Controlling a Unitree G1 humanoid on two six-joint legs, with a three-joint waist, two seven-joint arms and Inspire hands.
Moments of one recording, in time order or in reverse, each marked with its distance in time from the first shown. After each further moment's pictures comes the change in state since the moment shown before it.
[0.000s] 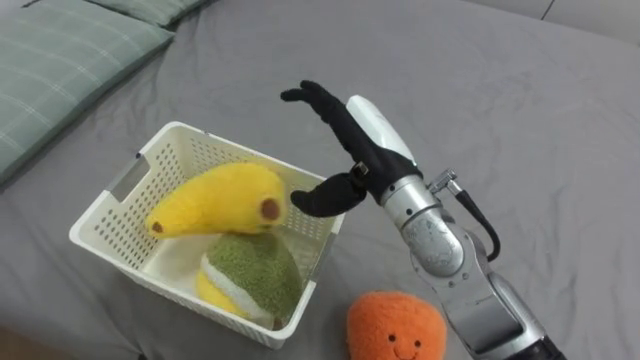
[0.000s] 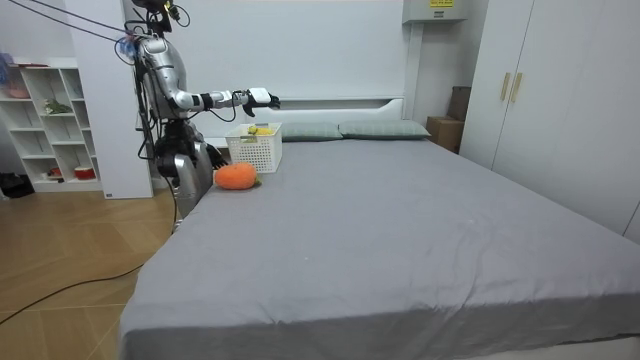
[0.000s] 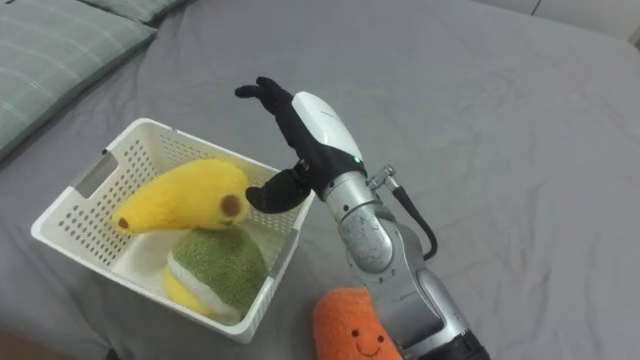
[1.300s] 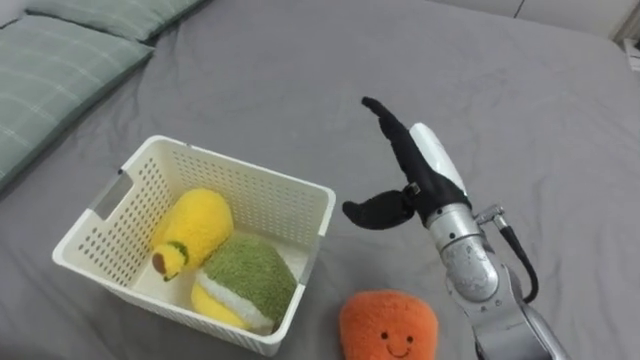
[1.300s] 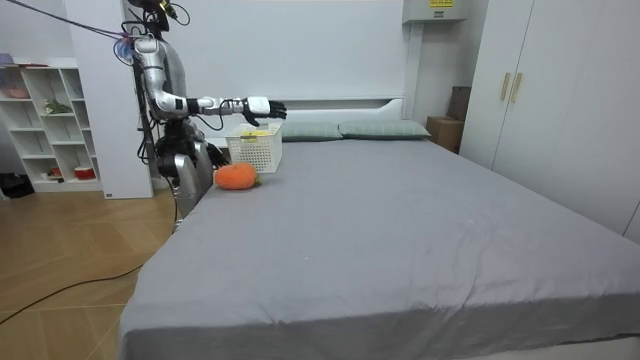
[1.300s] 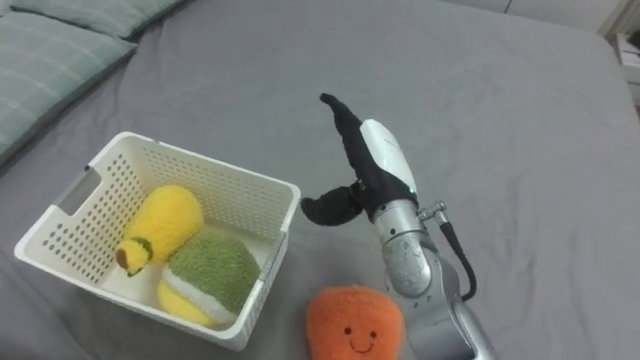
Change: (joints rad) left arm 0.056 0.001 0.042 -0.038 0.004 0.018 0.007; right arm 0.162 -0.032 -0.135 0.034 0.008 -0.001 -0.096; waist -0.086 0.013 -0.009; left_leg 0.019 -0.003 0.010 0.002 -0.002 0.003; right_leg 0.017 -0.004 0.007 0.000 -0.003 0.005
